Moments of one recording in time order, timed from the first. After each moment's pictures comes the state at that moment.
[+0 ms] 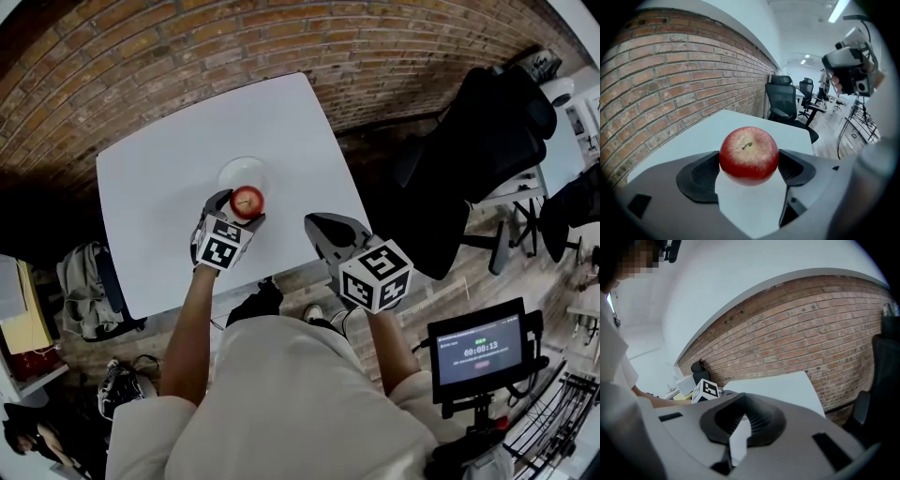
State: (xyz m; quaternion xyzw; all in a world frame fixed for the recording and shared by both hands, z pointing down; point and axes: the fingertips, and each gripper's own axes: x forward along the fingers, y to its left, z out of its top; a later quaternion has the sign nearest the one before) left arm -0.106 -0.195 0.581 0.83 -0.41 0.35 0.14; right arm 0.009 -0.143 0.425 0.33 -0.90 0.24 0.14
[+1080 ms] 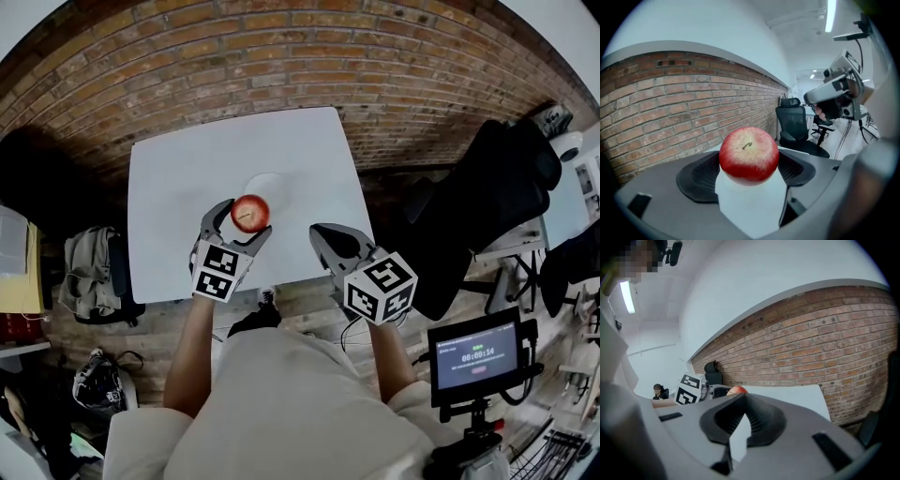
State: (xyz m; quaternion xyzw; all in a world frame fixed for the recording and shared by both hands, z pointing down) left arm -0.135 -0.146 0.460 0.82 -0.52 0.23 0.08; right arm -0.021 -0.117 0.381 0.27 -0.94 0.17 0.12
